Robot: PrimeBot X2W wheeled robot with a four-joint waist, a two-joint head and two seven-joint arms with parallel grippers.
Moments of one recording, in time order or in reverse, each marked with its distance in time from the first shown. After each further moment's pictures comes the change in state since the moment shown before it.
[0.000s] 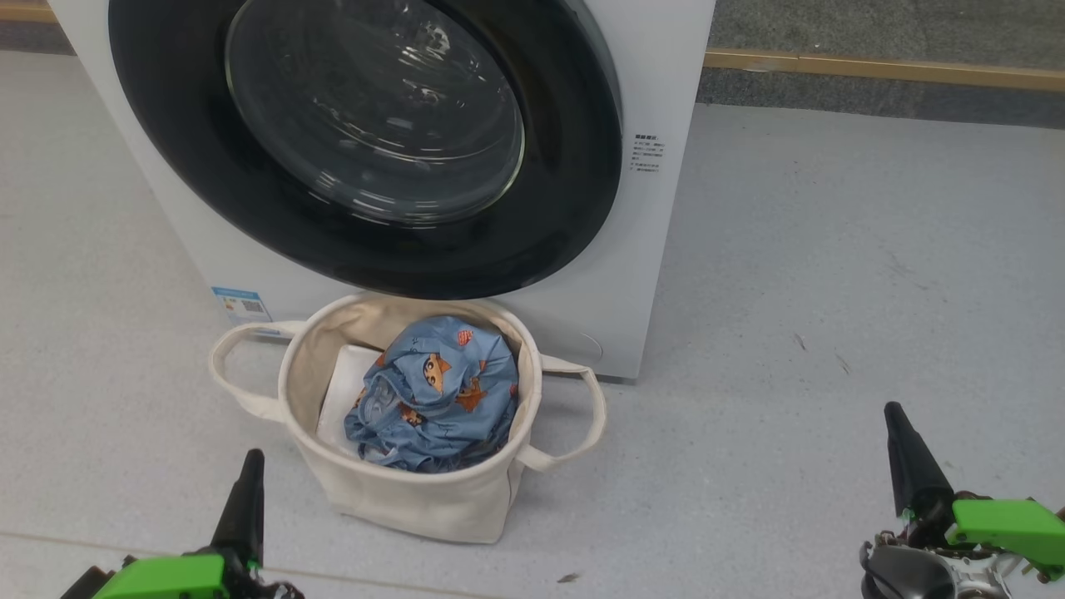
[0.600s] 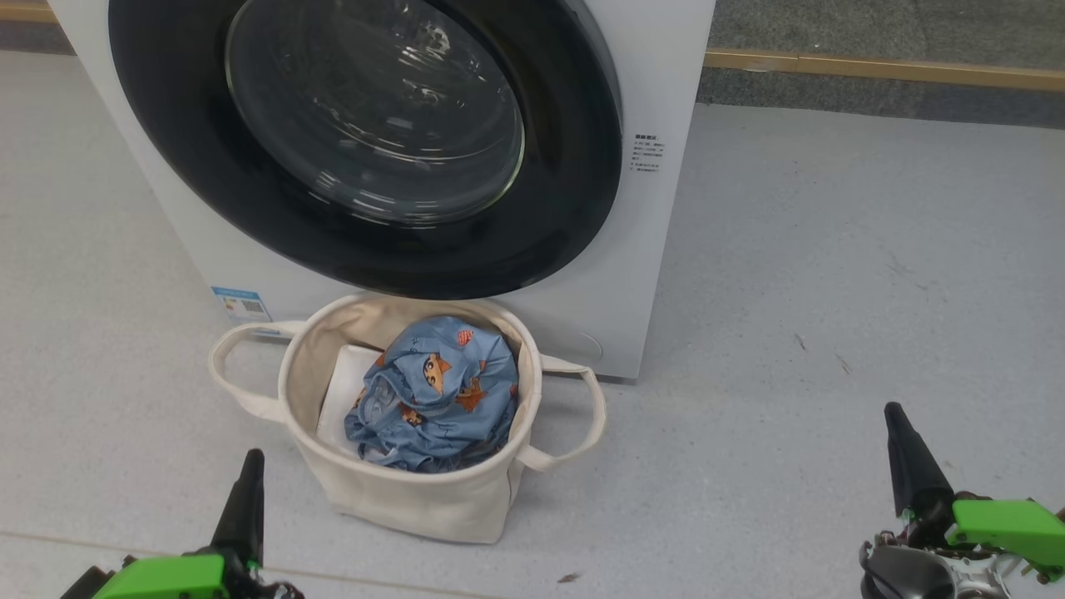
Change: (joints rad) left arm 0.000 0.000 0.000 0.000 0.000 0.000 0.000; right arm 0.000 0.003 -0.003 0.000 0.000 0.000 0.000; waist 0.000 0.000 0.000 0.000
